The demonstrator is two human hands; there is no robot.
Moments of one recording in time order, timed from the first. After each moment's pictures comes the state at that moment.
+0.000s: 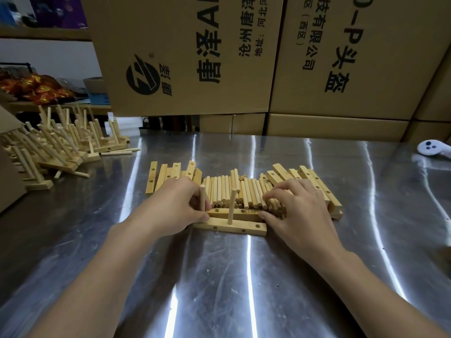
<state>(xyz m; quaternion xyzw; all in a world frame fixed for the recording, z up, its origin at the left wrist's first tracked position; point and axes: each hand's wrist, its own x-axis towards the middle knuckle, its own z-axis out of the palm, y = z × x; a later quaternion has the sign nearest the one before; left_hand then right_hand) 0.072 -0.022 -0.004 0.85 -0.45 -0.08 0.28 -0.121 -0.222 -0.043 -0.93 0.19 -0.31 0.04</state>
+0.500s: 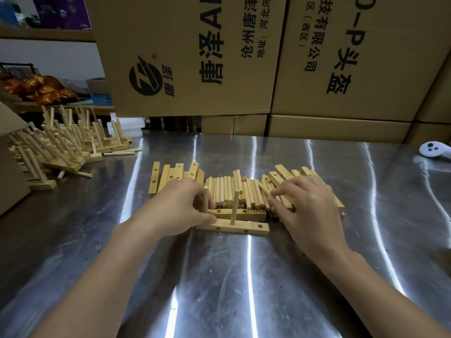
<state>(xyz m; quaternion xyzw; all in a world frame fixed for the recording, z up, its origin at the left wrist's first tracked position) 0.064 -0.018 0.003 0.85 -0.45 -0.07 0.26 -0.123 -0.221 -0.037 -0.89 0.18 -0.42 0.05</state>
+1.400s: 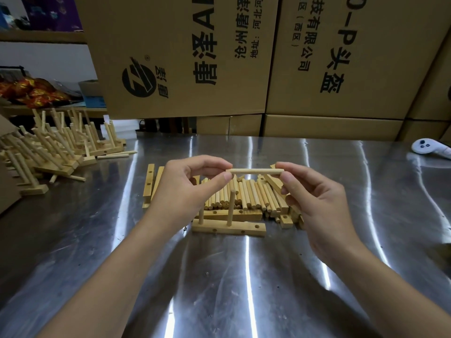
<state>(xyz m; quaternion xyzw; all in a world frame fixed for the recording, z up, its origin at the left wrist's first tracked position) 0.034 -0.028 0.017 0.66 -0.45 -0.04 0.60 -0.133 -0.201 -0.008 -0.66 0.11 -0.43 0.61</state>
